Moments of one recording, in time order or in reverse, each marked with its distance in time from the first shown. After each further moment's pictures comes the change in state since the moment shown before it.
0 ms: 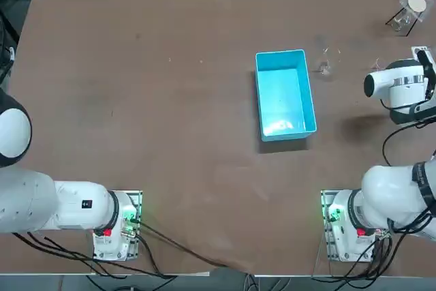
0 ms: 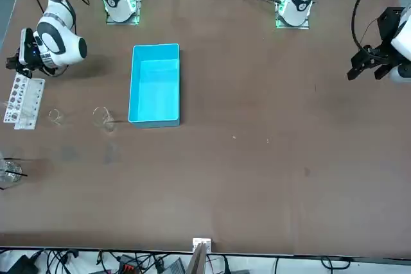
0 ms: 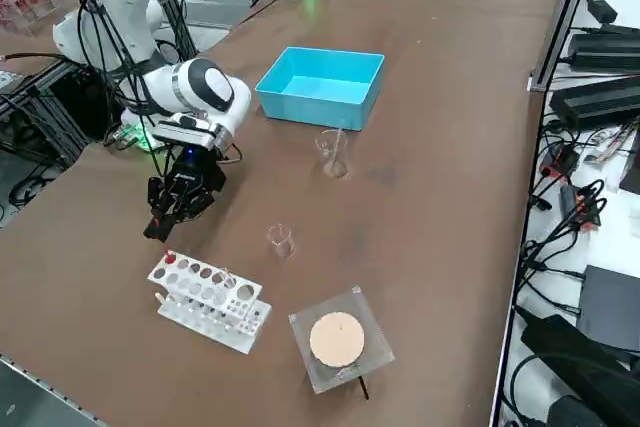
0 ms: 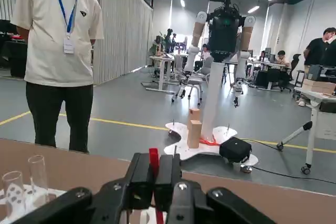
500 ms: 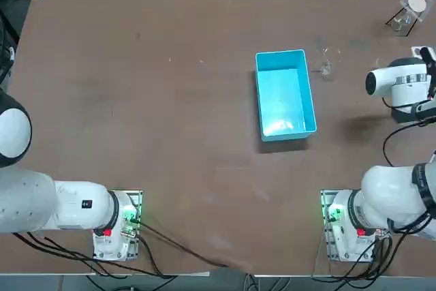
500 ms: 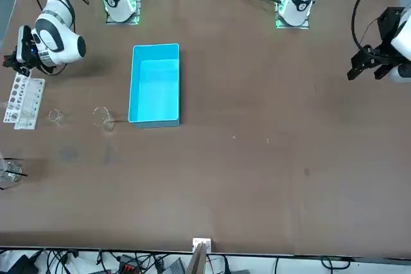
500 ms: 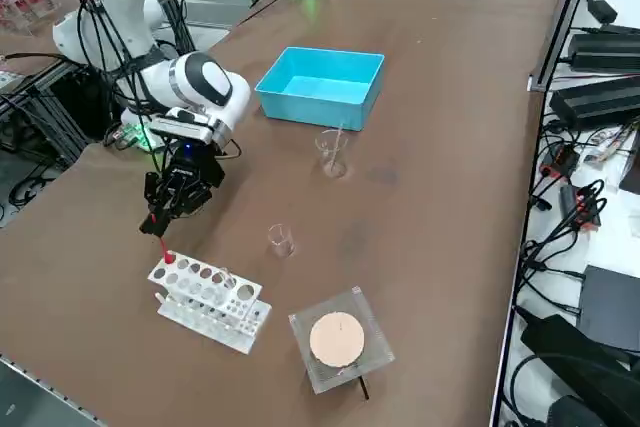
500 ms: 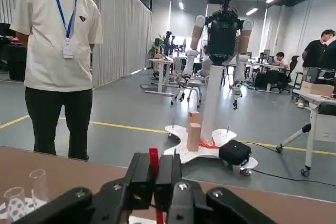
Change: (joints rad) arm 0.003 -0.046 0.001 -0.004 0.023 0.010 -0.038
